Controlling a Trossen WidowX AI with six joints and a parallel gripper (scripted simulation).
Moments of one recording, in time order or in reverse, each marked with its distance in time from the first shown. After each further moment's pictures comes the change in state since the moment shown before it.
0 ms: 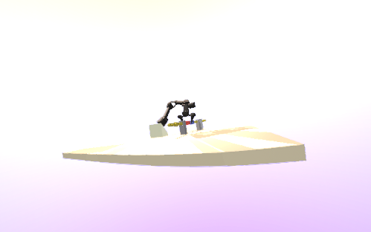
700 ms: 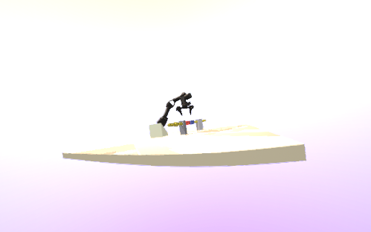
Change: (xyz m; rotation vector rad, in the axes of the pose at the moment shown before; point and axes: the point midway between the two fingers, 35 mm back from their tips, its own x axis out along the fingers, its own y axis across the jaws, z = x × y) arm -0.082 0.003 0.022 -0.646 0.007 0.123
